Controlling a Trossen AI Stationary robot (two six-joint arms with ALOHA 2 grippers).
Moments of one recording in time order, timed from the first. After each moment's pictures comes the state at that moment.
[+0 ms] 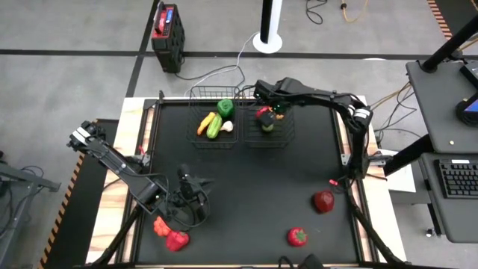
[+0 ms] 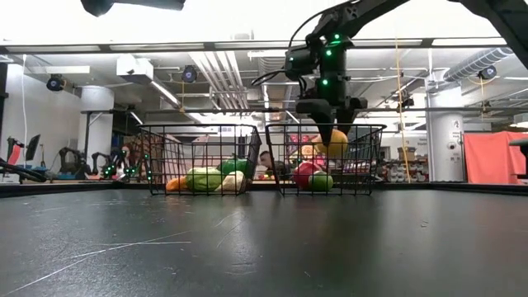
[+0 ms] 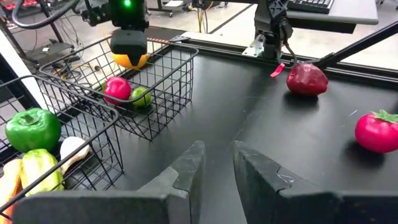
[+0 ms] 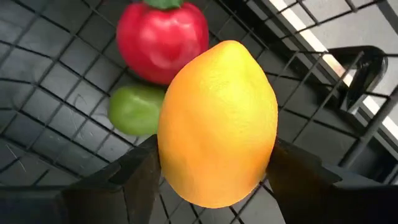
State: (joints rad) left arm -0.69 1.41 1.01 -0.40 -1.06 -0.72; right arm -0.52 1.95 1.70 -1.17 0.25 0.35
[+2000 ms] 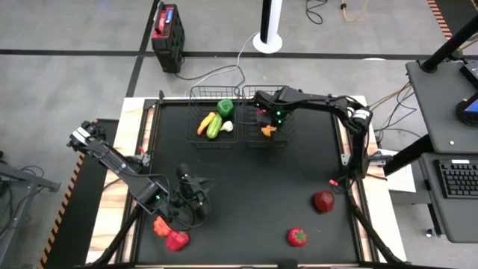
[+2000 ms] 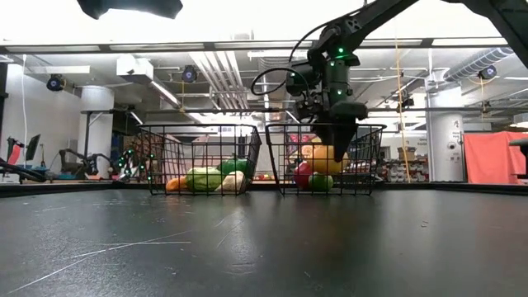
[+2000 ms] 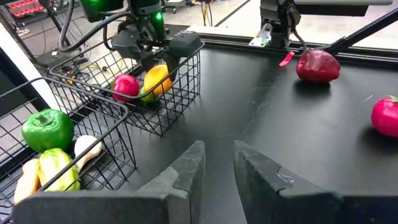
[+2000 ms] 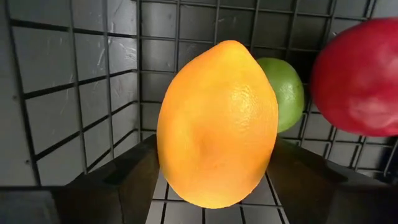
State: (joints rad) left arm -0.69 1.41 1.01 -0.47 -1.07 -0.72; right arm -0.50 1.95 1.54 -1.06 -0.04 -0.57
